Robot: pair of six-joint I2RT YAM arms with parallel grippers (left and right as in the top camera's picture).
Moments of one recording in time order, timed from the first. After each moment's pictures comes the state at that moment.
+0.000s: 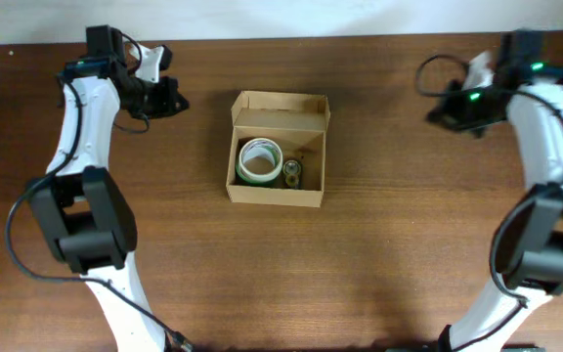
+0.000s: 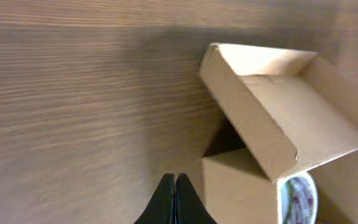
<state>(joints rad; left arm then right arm) 0.13 2.23 1.95 -0.97 0.61 0.10 -0.19 2.02 1.73 -1.01 -0.51 0.25</state>
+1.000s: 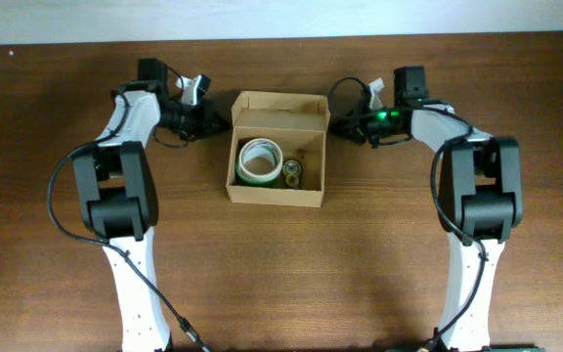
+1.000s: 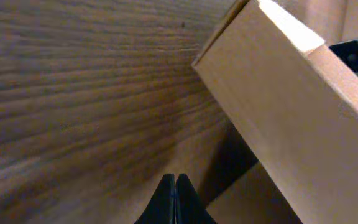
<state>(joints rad) 0.05 2.50 1.95 -0.81 0.84 -0.04 0.06 2.37 1.64 -0.37 -0.95 0.54</state>
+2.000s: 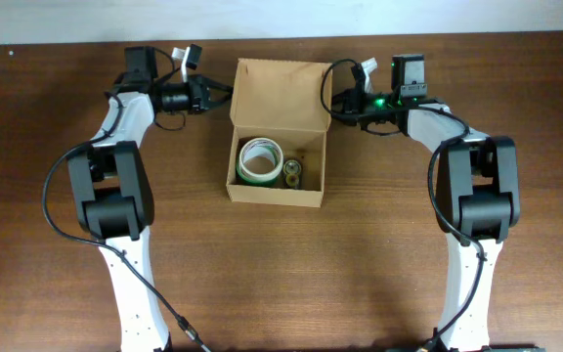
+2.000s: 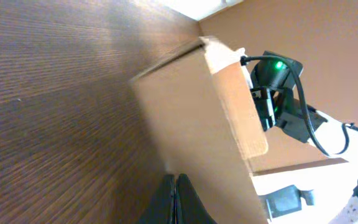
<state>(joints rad) 0.08 2.50 1.95 -0.44 1.31 -0.12 0.07 2.37 1.65 -0.10 -1.15 0.64</state>
